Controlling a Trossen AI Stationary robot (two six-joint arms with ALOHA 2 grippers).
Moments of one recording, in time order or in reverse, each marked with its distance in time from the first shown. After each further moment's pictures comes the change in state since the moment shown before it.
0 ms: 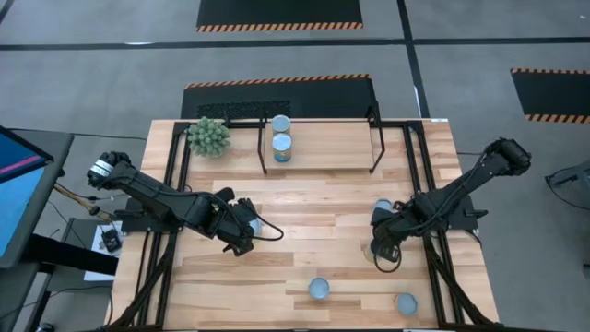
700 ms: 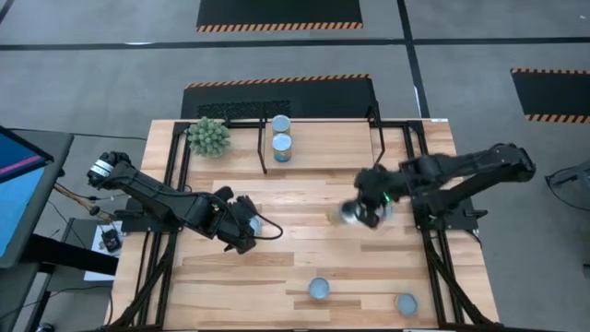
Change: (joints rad) left arm 0.000 0.000 0.000 0.004 -0.062 -0.072; right arm -0.358 0.015 0.368 -0.006 0.087 -0.415
